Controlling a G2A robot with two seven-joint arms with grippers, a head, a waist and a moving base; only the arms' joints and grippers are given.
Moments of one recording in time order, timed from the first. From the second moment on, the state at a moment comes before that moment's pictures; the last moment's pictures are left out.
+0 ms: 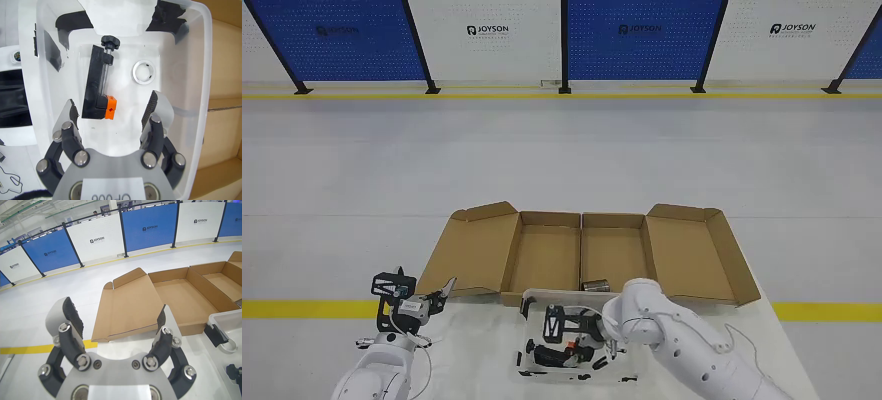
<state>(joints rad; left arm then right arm) 1.73 -1.15 -1.60 -1.80 1.33 0.00 0.00 -0.87 -1.19 0.63 -1.47 -0.89 -0.69 1.01</state>
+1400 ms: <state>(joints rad) 1.73 -1.15 -1.60 -1.80 1.33 0.00 0.00 -0.83 -1.21 0.60 -1.41 -0.92 -0.67 0.97</state>
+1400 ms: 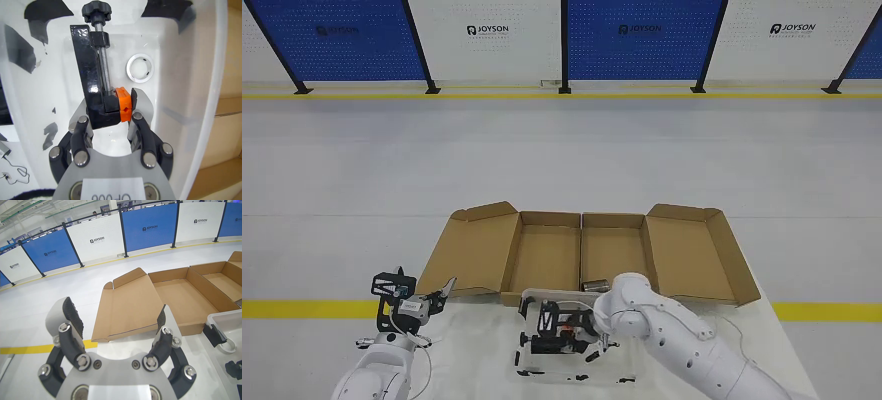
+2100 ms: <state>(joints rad) 1.73 -1.15 -1.60 -1.80 1.33 0.00 0.00 -1.07 -1.09 0.86 -1.65 -1.05 -0.82 0.76</state>
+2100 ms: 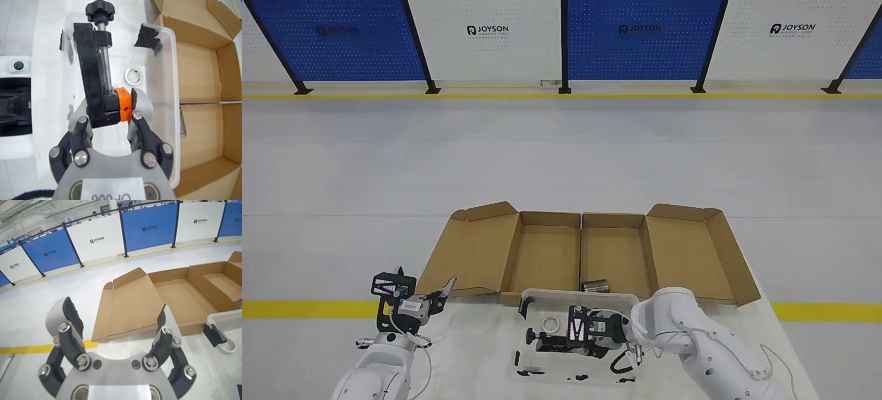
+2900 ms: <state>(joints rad) 1.73 -1.15 -1.60 -1.80 1.33 0.00 0.00 -0.72 -1.15 0.80 -1.54 -0.58 -0.57 0.95</state>
